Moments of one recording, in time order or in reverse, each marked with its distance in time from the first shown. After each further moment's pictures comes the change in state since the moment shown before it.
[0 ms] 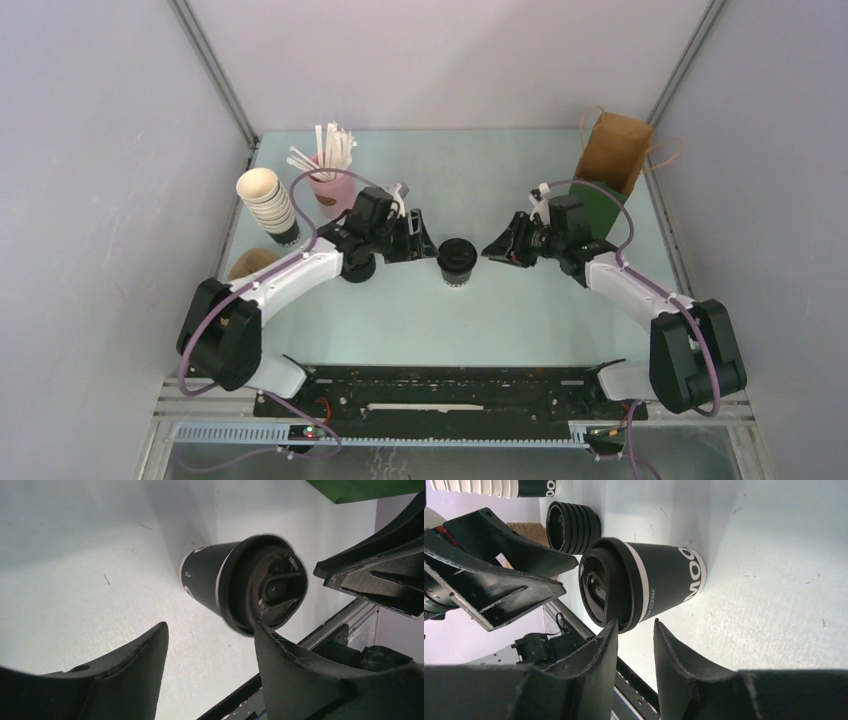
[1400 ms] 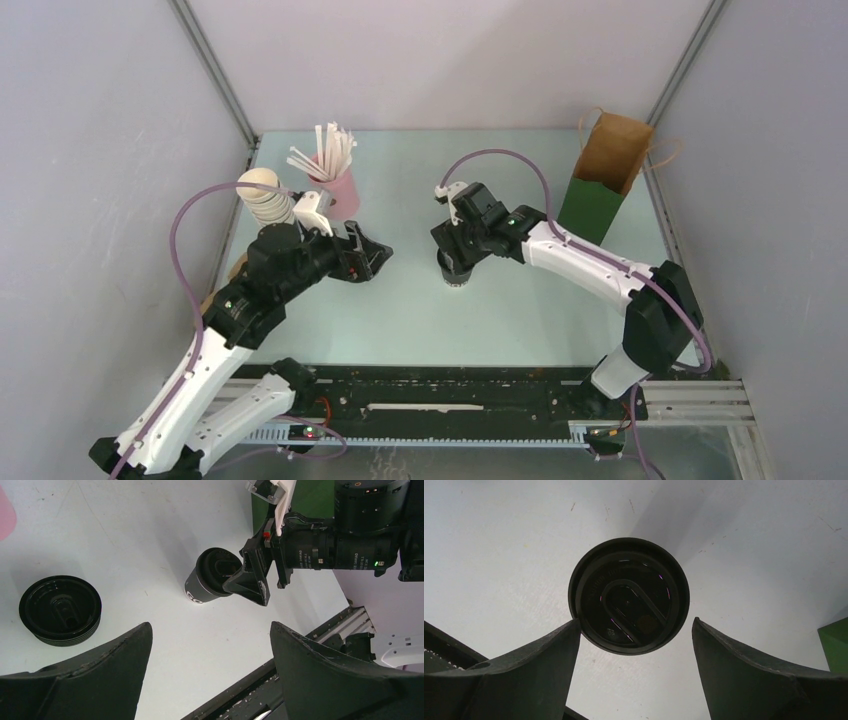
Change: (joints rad) left arm -0.002 -0.738 -0.025 -0.274 -0.191 0.157; right arm 0.466 0.243 0.541 -0.565 0.655 -0.624
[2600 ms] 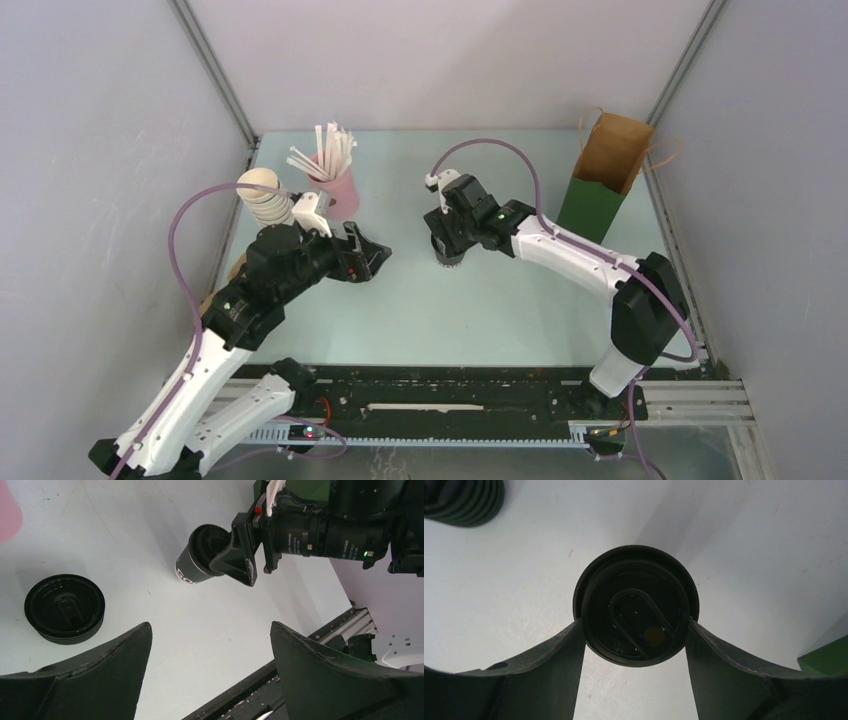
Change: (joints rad) left arm 0.000 -0.006 -0.003 -0.005 -0.008 0.001; right arm 0.010 0.070 0.064 0.079 0.062 -0.023
